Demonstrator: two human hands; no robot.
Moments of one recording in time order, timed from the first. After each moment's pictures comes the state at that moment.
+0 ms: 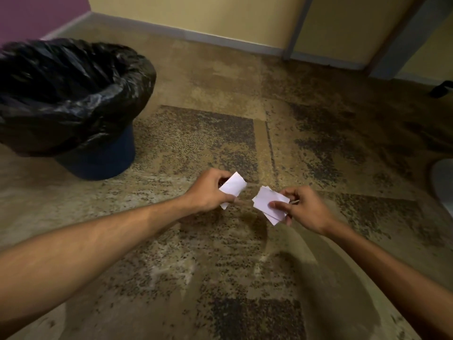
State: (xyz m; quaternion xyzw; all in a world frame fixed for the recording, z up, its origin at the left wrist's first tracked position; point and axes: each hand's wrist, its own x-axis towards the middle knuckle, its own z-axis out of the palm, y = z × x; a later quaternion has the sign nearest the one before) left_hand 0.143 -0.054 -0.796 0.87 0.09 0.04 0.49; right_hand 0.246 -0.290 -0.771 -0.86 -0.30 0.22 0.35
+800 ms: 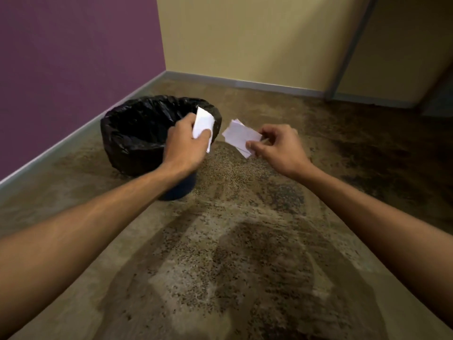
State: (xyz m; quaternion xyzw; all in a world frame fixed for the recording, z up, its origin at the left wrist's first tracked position) left_hand 0.054 0.055 -0.643 0.81 0.28 0.38 0.33; right_hand 0.197 -0.091 -0.641 -0.78 -0.45 0.04 0.43
